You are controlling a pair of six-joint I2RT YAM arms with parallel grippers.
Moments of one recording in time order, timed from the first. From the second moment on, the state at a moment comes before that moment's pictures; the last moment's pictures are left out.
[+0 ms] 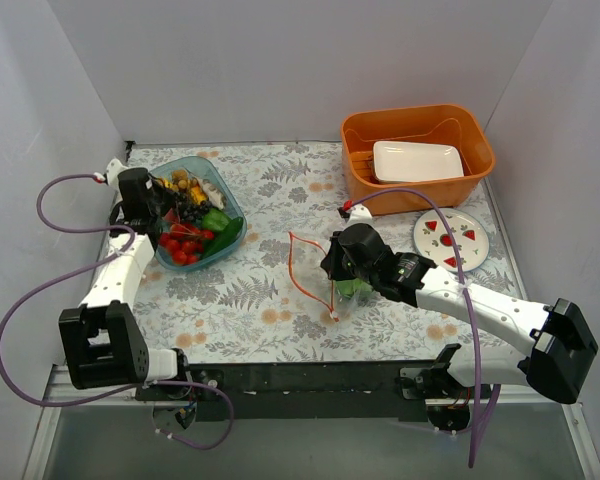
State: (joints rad) left arm 0.06 1.30 0.97 -0.06 -0.12 -0.75; right arm 0.94 1.22 0.87 -0.29 0.23 0.67
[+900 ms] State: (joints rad) left arm 0.10 1.16 0.95 -0.18 -0.13 -0.66; right arm 0.94 1.22 0.88 -0.30 0.22 0.65
